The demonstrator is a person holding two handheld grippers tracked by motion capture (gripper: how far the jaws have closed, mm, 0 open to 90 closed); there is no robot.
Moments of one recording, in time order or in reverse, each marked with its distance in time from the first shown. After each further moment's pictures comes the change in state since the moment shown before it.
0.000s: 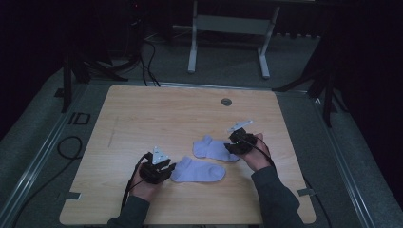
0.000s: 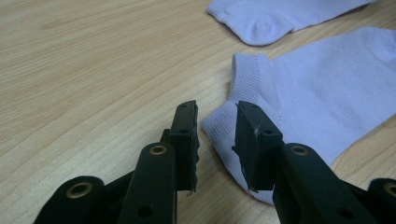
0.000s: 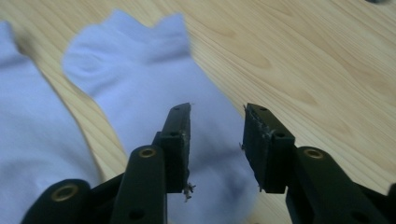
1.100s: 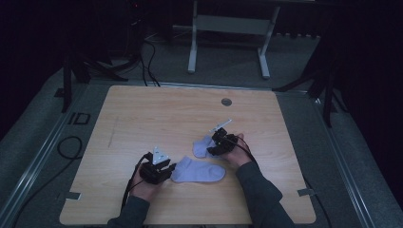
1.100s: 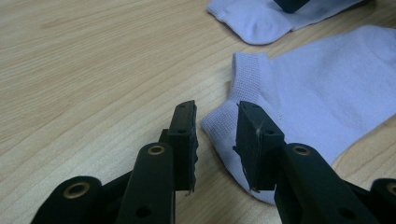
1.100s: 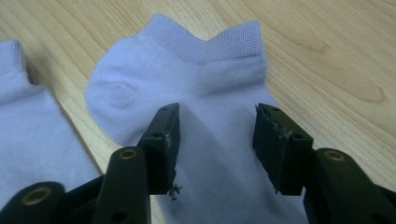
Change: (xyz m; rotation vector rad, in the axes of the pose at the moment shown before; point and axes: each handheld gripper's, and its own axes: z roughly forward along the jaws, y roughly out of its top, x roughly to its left) left arm 0.000 0.000 0.000 0.004 0.003 0.003; right arm 0.023 0.023 0.058 0.077 0.129 0.002
